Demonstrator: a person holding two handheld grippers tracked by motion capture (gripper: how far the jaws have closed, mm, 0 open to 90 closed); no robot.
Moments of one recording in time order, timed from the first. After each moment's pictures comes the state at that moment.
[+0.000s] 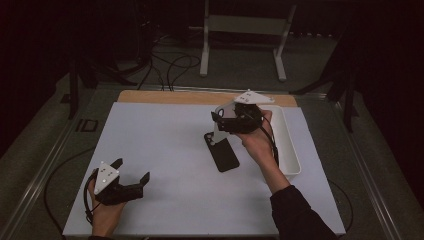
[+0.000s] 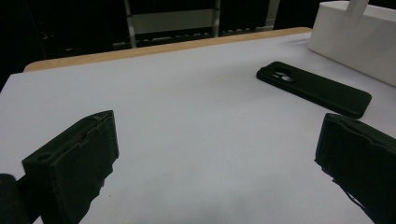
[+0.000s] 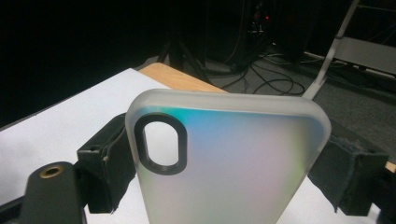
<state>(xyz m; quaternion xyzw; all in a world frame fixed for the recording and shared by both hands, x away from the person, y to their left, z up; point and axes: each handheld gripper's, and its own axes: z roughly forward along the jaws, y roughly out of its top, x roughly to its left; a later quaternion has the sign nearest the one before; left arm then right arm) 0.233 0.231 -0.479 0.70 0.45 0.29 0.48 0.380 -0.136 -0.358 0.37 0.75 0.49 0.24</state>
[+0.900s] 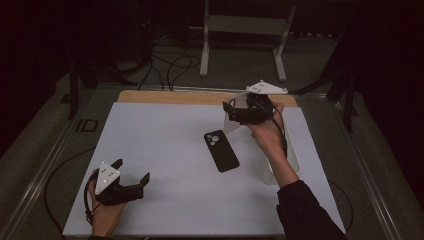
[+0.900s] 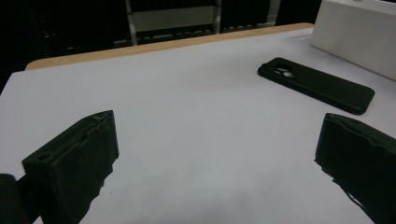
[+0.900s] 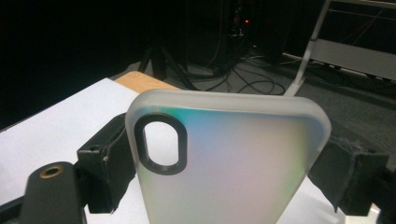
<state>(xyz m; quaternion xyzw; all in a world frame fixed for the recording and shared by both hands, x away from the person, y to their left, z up) 0.233 0.231 -0.480 0.70 0.45 0.29 0.47 0.396 -0.162 -0.343 0.39 0.74 0.48 0.26</state>
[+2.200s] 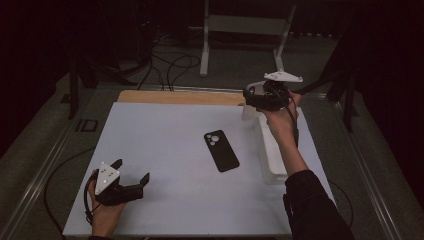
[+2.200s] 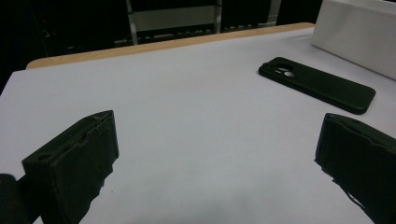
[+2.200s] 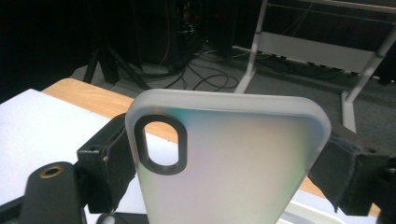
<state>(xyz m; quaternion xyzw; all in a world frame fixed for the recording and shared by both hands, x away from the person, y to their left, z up) 0.232 0.231 -0.480 0.70 0.45 0.29 0.47 0.434 -0.204 -0.339 0.45 0.71 0.44 0.31</state>
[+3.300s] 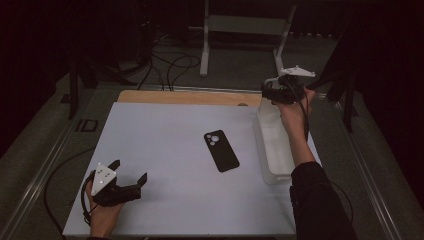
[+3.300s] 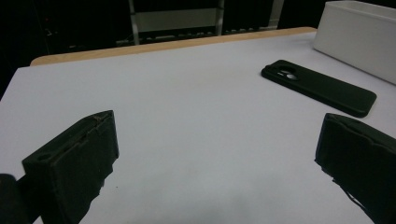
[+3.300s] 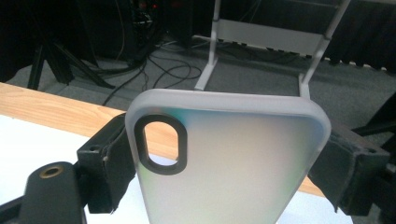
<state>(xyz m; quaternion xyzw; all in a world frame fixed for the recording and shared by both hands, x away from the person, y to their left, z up) 0.231 0.237 -0.482 0.69 0.46 0.29 0.48 0.469 -0.251 -0.352 0.51 0.68 0.40 0.34</state>
